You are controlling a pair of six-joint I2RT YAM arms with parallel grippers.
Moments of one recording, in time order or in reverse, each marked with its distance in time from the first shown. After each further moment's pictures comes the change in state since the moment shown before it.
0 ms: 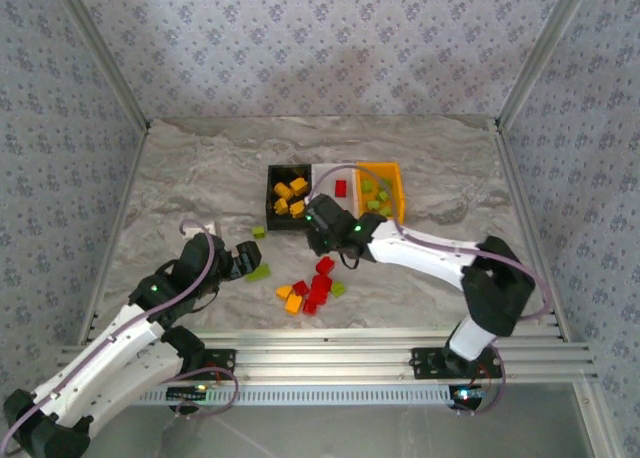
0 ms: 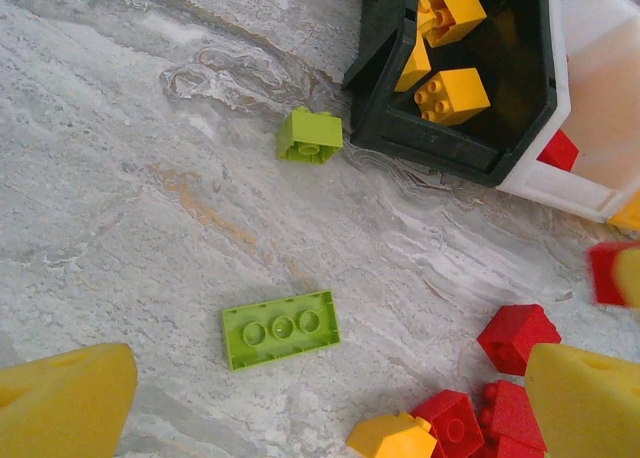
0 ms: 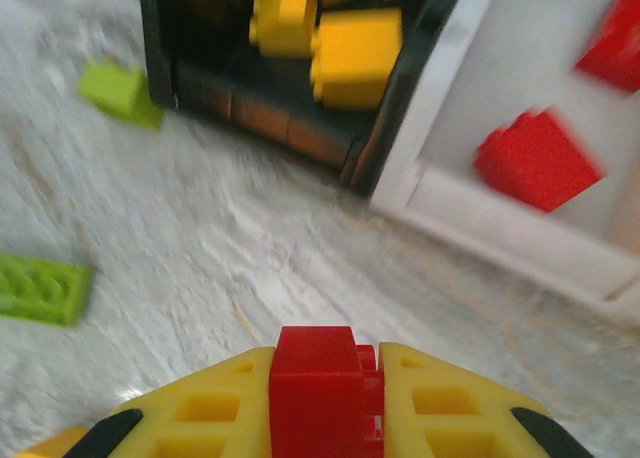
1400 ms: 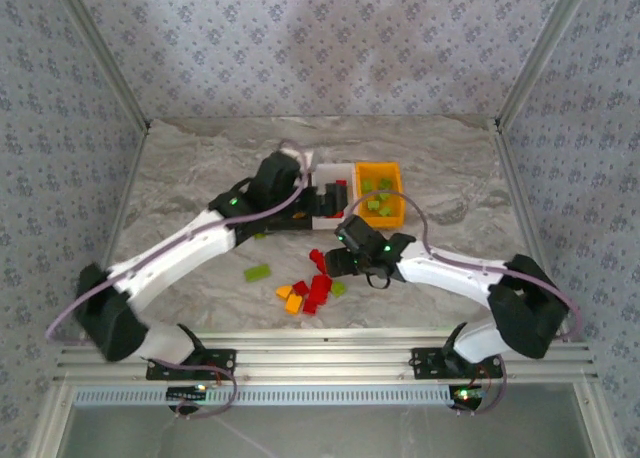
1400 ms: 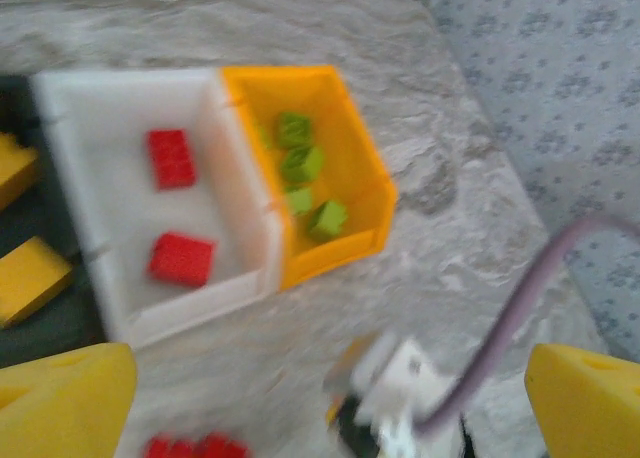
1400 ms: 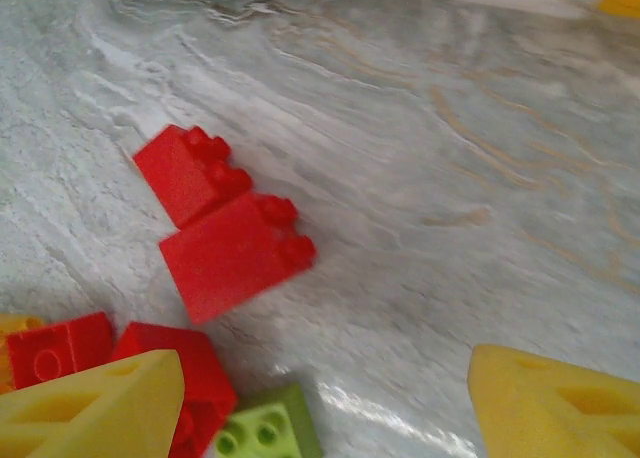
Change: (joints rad) left arm -0.152 0.676 0.576 0.290 0.230 0.232; right arm -0.028 -0.127 -0.298 0.029 -0.122 0.186
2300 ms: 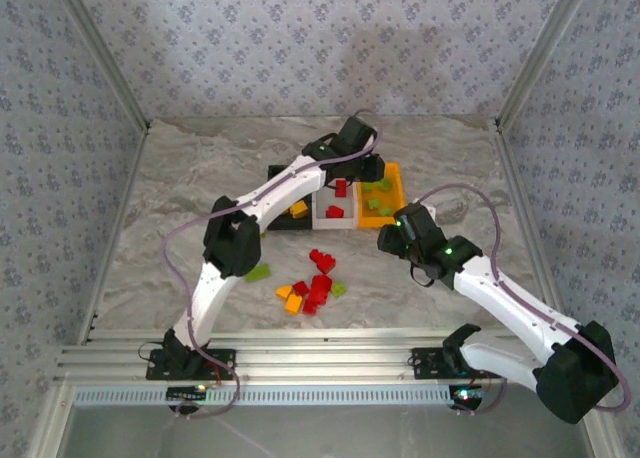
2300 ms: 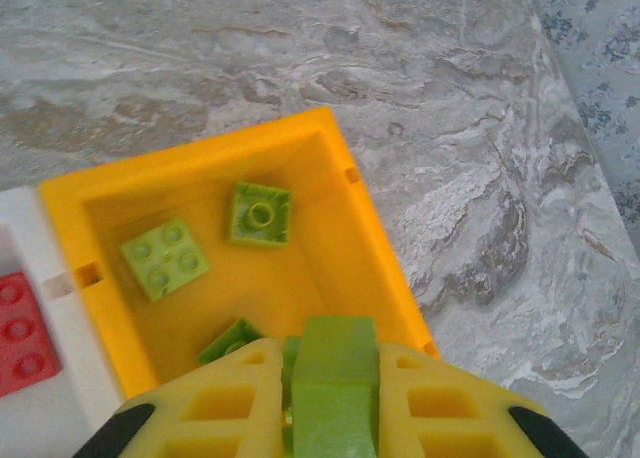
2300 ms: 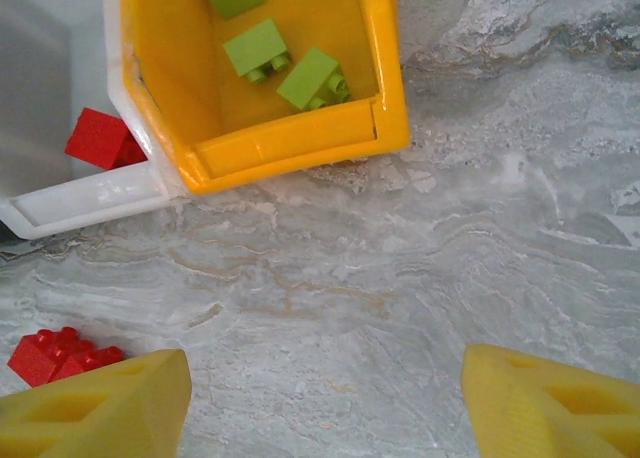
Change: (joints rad) left arm 0.014 1.003 1.080 -0.281 0.115 0.055; right arm -0.285 -0.425 -0.116 -0.187 0.156 0.141
